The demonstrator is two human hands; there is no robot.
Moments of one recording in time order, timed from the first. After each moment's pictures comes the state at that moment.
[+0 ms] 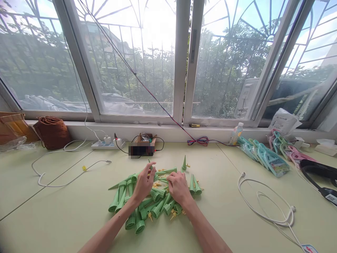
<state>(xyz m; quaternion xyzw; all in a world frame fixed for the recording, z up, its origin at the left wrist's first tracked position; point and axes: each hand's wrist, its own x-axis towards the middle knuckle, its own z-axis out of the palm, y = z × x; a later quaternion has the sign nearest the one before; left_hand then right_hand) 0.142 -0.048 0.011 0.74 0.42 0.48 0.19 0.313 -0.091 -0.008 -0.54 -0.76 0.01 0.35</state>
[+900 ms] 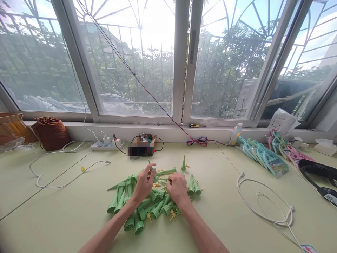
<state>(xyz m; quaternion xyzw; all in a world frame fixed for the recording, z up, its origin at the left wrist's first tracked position) 0.143 -0.049 0.009 0.74 0.41 0.48 0.22 0.303 -0.084 -0.014 -0.63 -0.69 0.02 0.35</state>
